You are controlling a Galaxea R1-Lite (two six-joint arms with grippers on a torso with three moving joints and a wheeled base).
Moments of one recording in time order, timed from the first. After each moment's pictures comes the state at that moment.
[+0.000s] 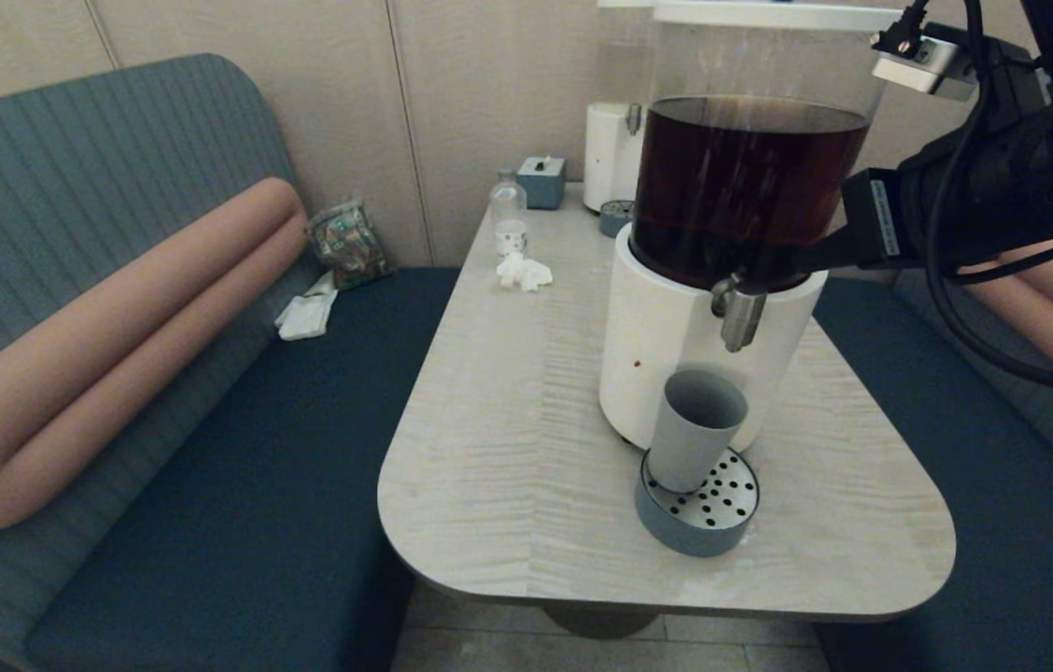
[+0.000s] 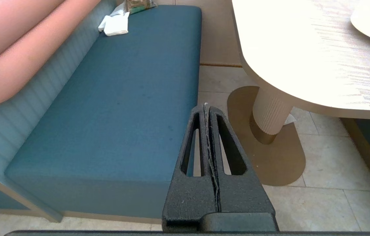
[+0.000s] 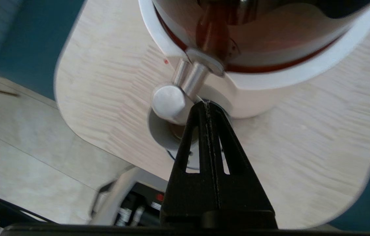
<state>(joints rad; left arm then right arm) -0.01 0.00 -0.01 0.00 0.00 -0.04 0.44 1.71 -1.93 0.81 -0.02 0.19</state>
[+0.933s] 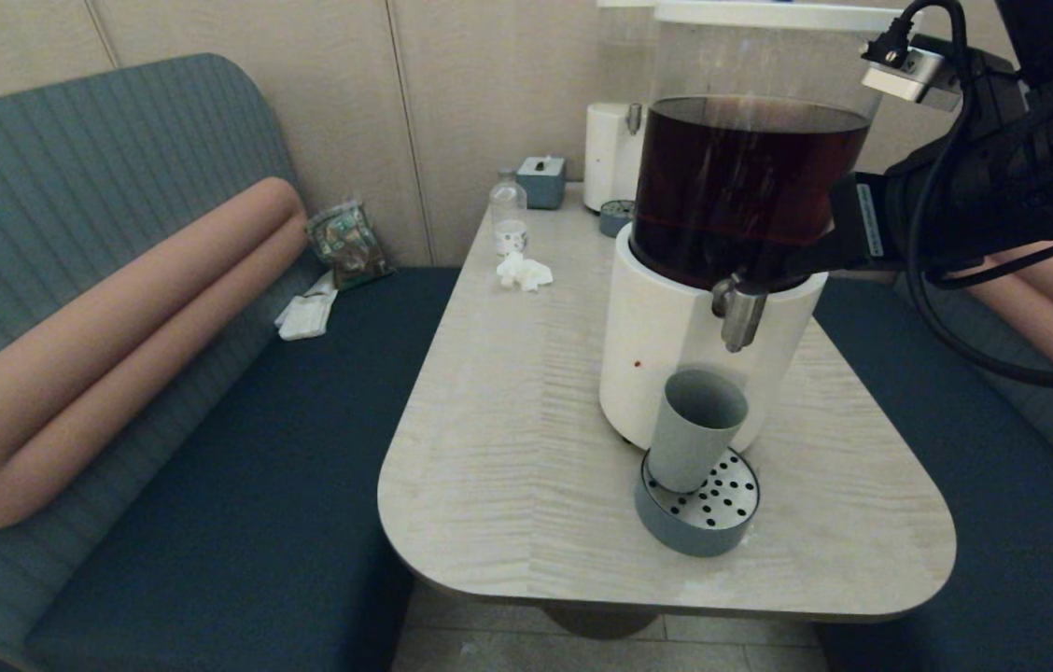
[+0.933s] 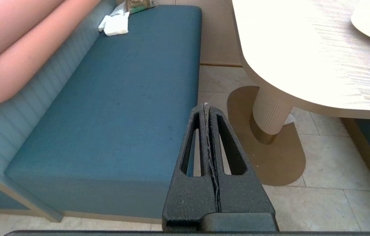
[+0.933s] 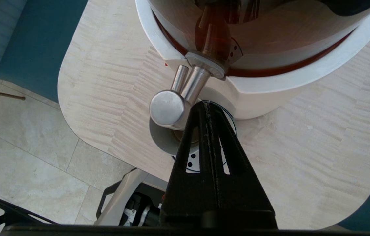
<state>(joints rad) -0.01 0.00 -0.01 0.00 0.00 -0.04 0.43 1.72 -1.93 0.80 0.00 0.21</state>
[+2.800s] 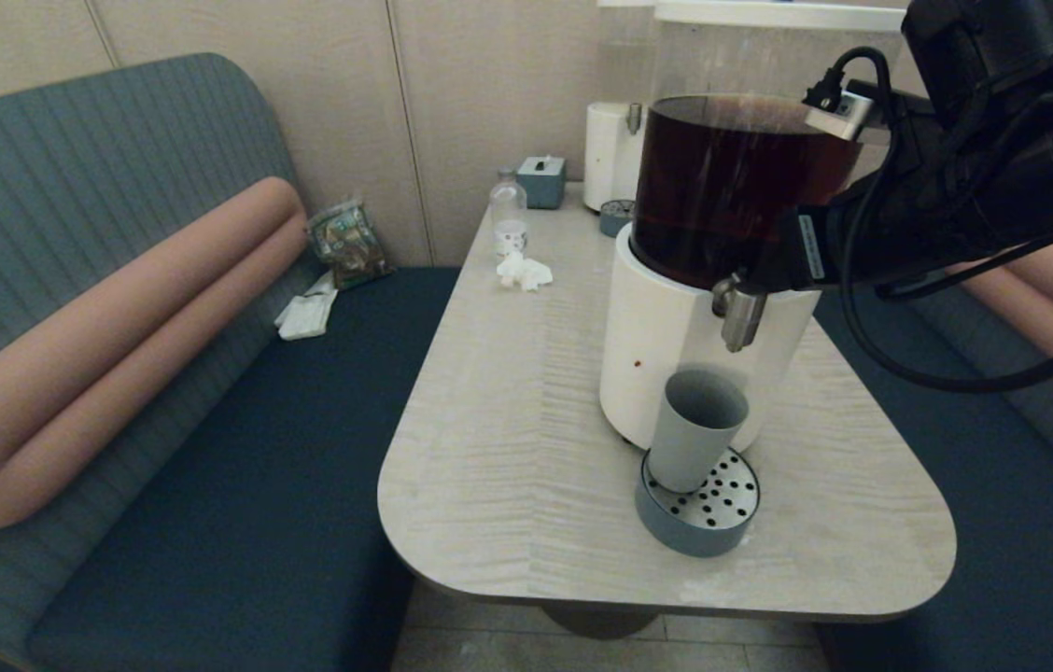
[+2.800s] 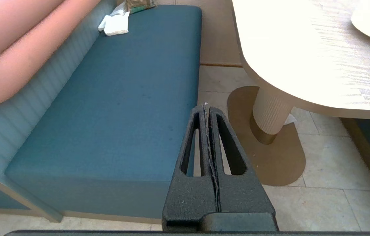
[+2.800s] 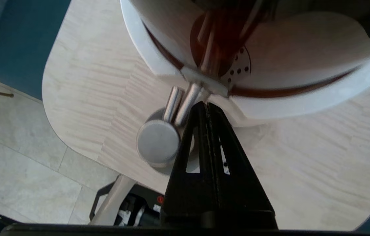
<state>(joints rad) -0.01 0.00 -0.01 0.00 0.00 -0.04 0.44 1.80 -1.93 0.75 -0.02 0.20</state>
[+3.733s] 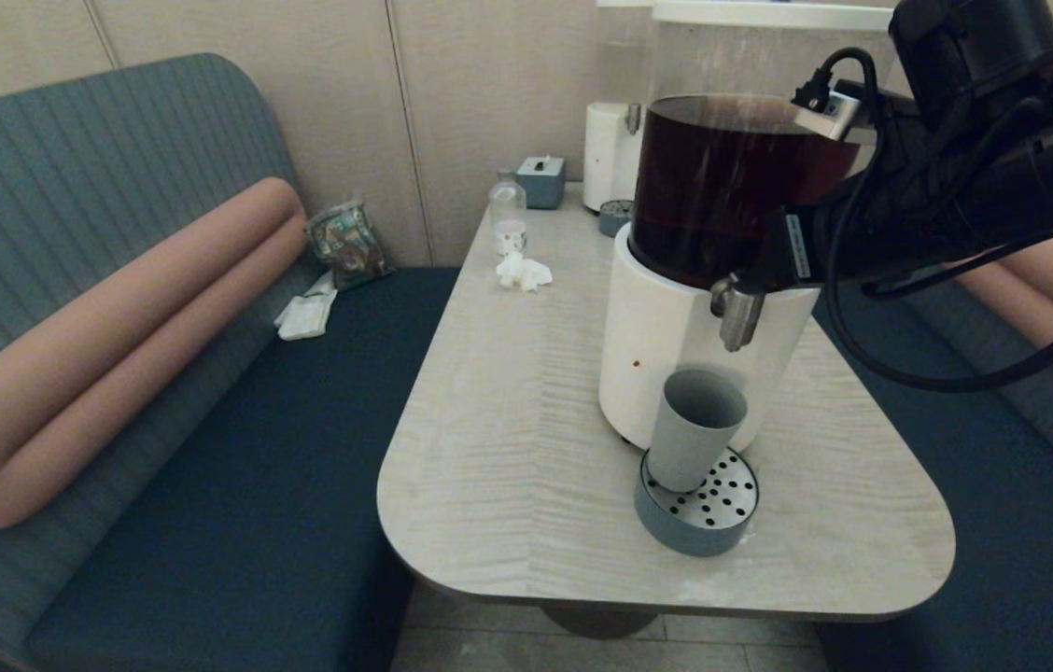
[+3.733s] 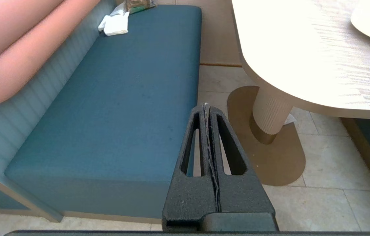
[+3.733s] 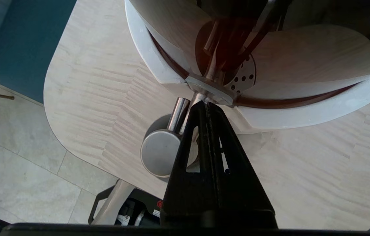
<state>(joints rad) -0.01 0.00 -0.01 0.00 0.00 -0.04 0.45 1.82 -1.93 0.72 -0.02 0.19</state>
